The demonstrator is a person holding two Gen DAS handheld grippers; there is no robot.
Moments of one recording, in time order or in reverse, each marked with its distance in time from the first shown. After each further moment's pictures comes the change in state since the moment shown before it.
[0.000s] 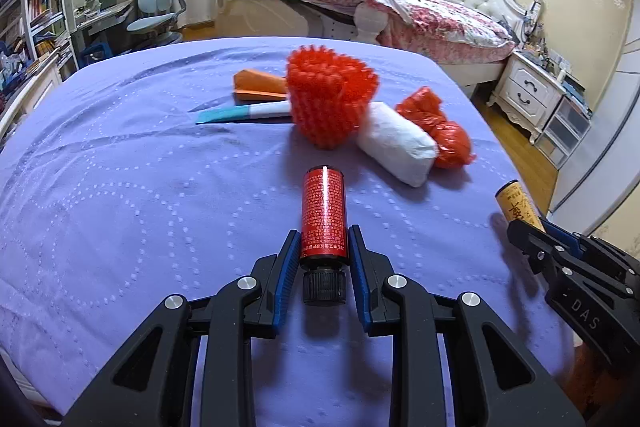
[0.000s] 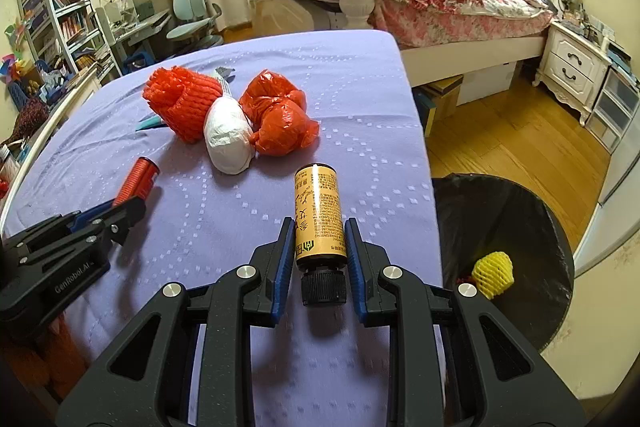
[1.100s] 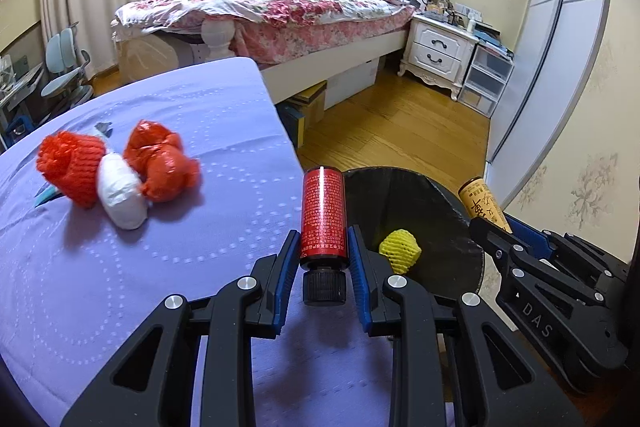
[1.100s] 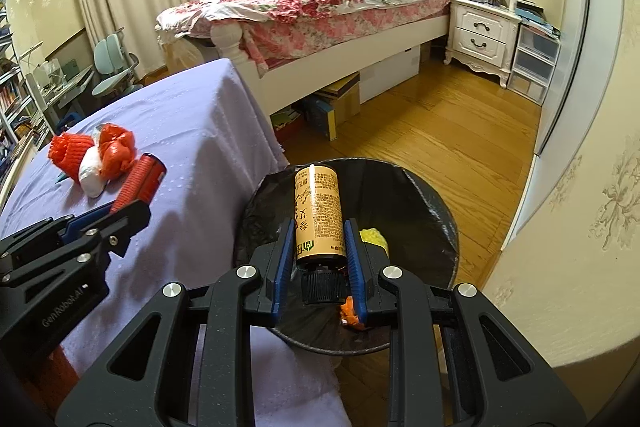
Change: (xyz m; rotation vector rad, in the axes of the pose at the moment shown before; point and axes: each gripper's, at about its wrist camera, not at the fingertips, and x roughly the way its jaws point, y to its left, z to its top) left arm 0.020 -0.169 0.004 0.270 -0.004 -0.201; right arm -0.047 -0.143 -0.042 0.226 -0.080 -0.209
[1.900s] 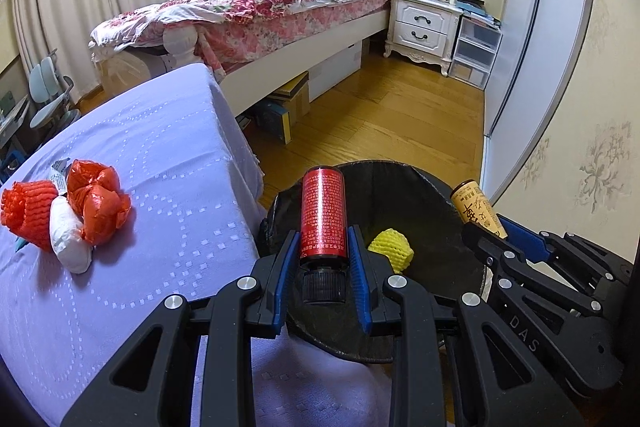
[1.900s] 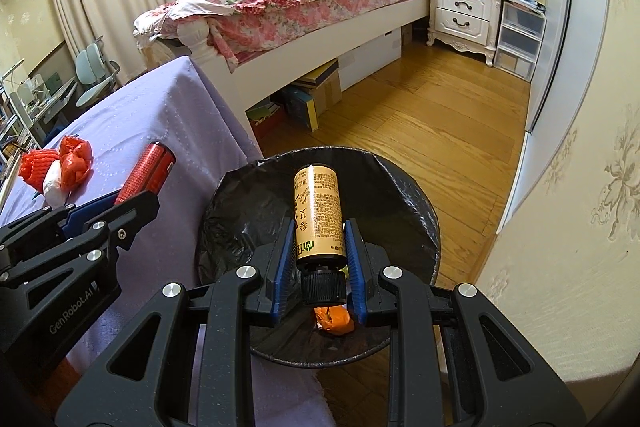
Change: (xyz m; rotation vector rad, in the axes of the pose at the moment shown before) left arm 0.035 -0.045 0.010 0.114 0.035 0.017; right arm 0.026 -0.037 0.000 0.075 0.035 -0.026
